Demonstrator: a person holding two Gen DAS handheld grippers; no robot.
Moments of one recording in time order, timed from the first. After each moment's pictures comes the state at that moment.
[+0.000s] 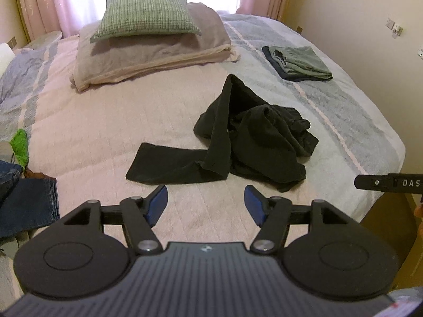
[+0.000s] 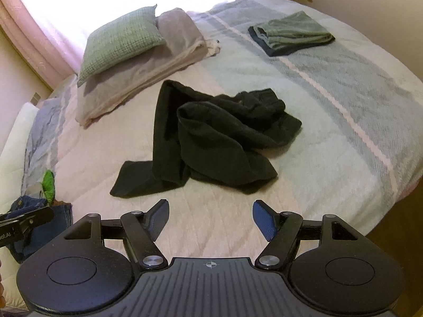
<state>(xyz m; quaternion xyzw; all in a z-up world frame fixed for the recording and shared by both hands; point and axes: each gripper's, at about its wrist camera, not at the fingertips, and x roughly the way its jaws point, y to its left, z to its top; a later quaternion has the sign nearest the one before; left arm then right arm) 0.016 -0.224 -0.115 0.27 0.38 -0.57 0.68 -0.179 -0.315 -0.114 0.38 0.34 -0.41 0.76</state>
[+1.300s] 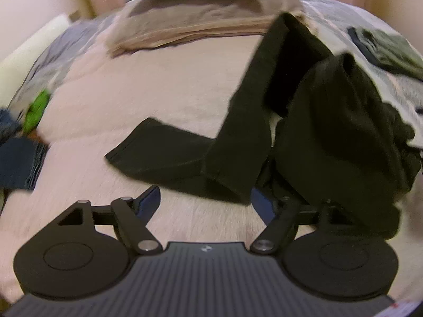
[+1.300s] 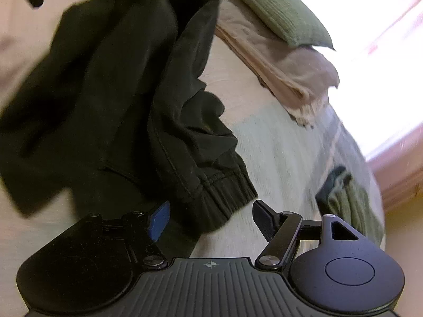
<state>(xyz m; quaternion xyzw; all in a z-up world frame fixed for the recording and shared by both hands) -0.052 -0.377 -0.339 0.28 0.36 -0.39 0.80 -0.186 -0.581 -0.398 -0.24 0.45 -0.12 0.85</state>
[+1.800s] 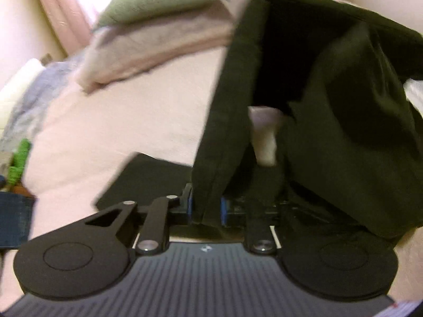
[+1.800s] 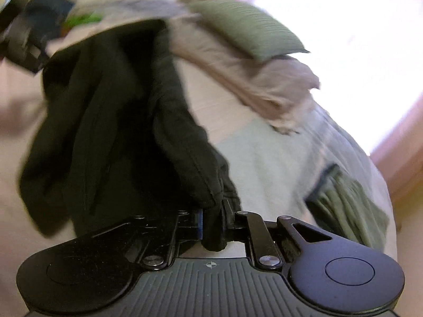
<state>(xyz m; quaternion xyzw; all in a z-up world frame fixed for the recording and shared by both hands) -0.029 -0.388 -0.350 0.32 0.29 -0.45 0.78 -0.243 -0.620 -0.310 -0.13 0.40 -0.13 0.90</state>
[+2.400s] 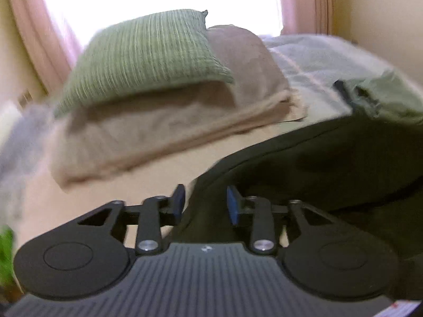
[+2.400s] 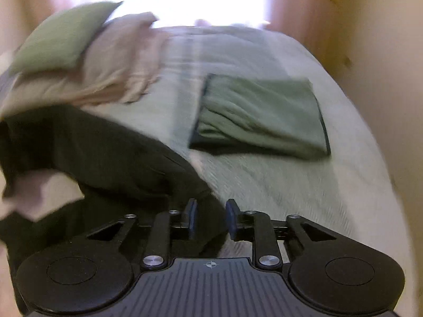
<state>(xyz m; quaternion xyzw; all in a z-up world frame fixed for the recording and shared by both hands) 0.045 -0.613 -0.272 0.28 0.27 -0.50 0.77 -0.274 -0.815 -0.252 0.22 0.40 -0.36 0.81</state>
